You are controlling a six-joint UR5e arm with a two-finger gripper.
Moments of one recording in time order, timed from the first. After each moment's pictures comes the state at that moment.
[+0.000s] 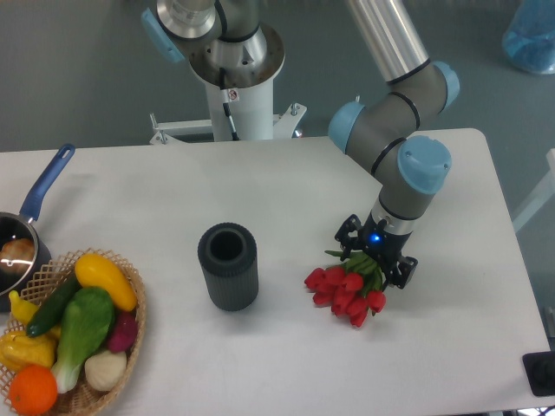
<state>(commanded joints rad) 2.70 -2.08 -1.72 -0.86 1.31 1.44</state>
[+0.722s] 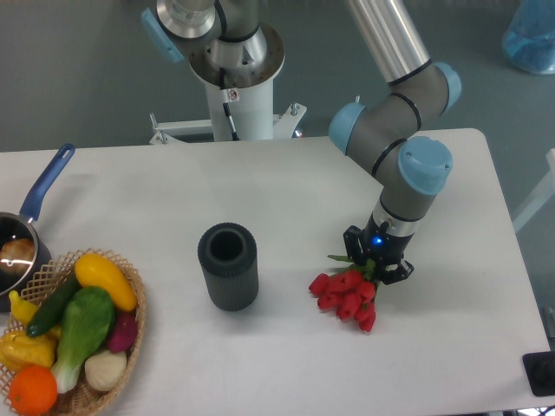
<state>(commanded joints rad) 2.70 -2.07 -1.70 -0.86 1.31 1.39</state>
